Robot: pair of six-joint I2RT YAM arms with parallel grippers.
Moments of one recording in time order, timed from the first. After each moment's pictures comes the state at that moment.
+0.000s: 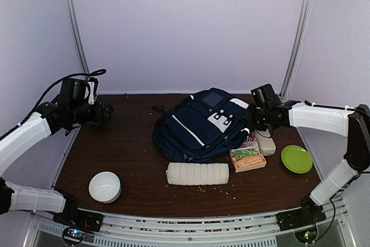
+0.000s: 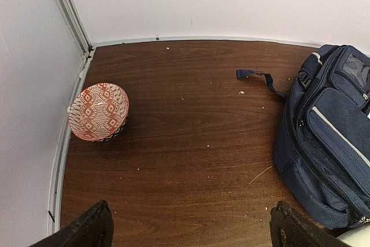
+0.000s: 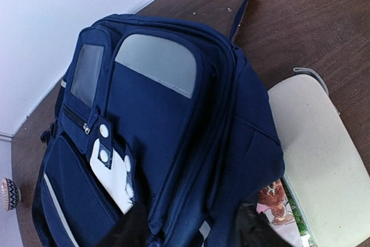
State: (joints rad) left arm -0.36 1.09 0.95 -0.47 -0.23 -0.21; right arm 0.49 1.52 1.02 -0.27 0.28 0.91
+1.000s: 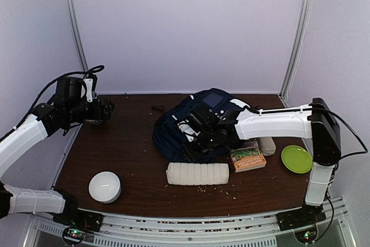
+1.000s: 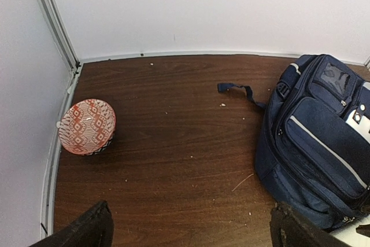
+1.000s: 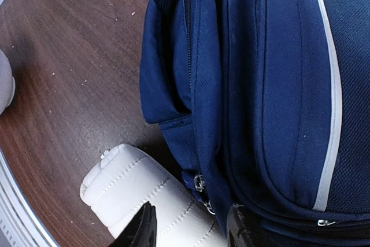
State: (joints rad) left arm -0.37 1.05 0.95 -0.44 -0.17 -0.19; right arm 0.99 1.89 1.42 -0.49 0.03 0.26
